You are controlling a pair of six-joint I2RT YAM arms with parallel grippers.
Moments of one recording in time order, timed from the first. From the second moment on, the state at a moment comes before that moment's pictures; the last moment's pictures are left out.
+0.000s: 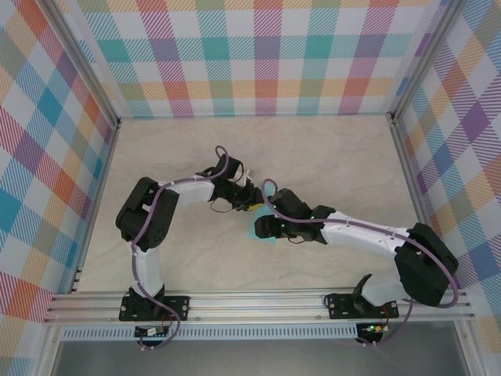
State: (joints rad) left arm -0.52 1.95 1.16 -0.19 0.72 -0.76; right arm 0.90 1.40 0.82 -0.37 -0.06 0.67
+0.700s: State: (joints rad) left arm -0.52 1.95 1.16 -0.21 0.72 -0.76; right arm 1.17 1.74 1.12 -0.63 0.45 0.64
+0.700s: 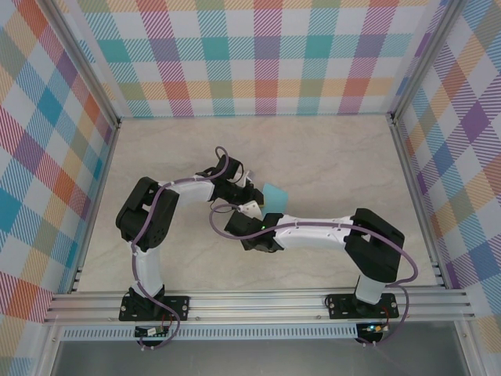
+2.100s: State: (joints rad) left arm -0.52 1.95 1.18 -0.21 0.74 -0.76; right arm 1.18 1.76 1.13 -0.65 0.54 0.67
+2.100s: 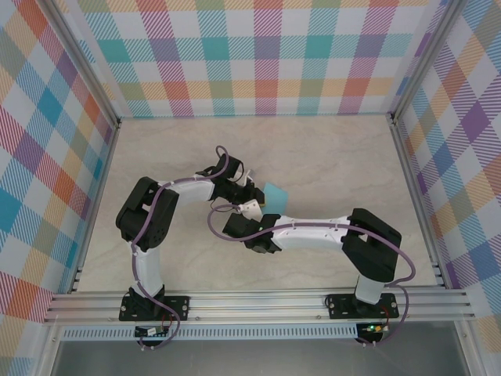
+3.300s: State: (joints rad) left arm -0.52 1.95 1.18 -0.22 0.75 -0.76; right arm 1.19 1.74 1.14 -0.65 0.54 0.65
